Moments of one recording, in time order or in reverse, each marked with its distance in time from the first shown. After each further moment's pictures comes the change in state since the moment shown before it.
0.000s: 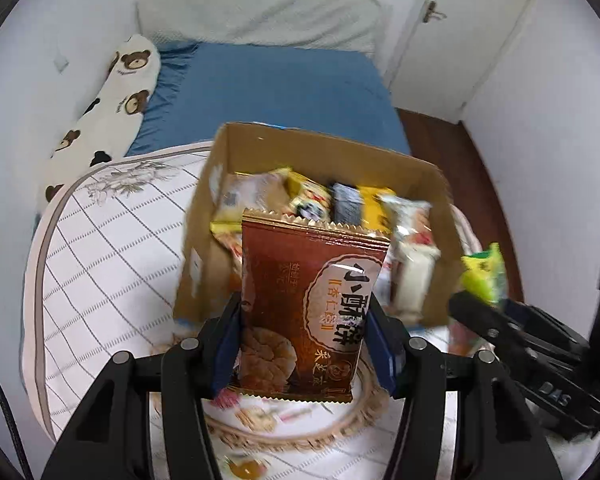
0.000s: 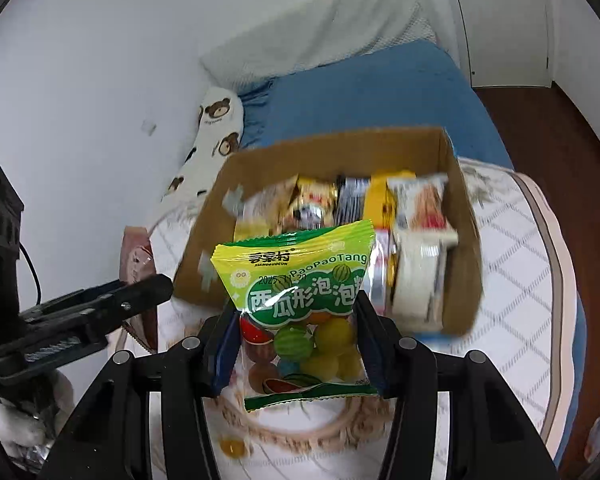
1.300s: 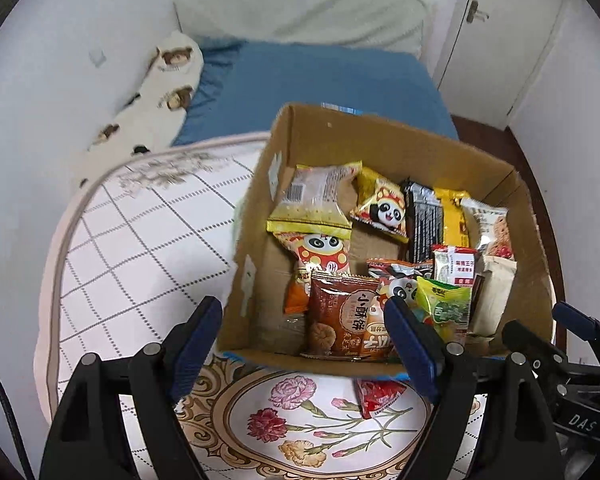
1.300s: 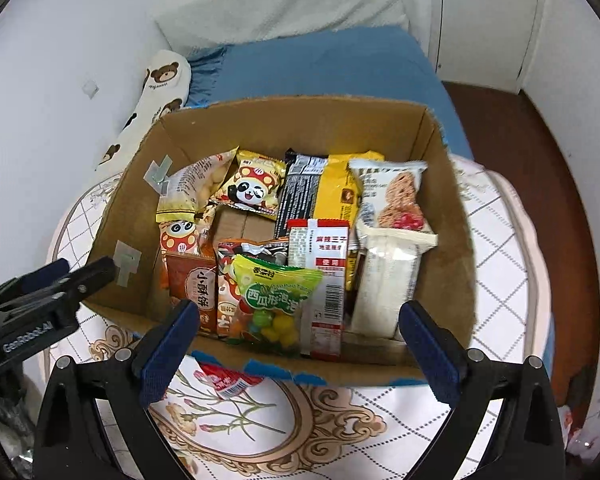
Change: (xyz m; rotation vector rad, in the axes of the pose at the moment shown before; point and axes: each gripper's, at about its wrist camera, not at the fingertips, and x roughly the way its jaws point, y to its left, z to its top) left arm 0.043 0.036 -0.021 -0.026 -0.066 0.164; right arm 0.047 -0.002 -0.015 -0.054 0.058 -0.257
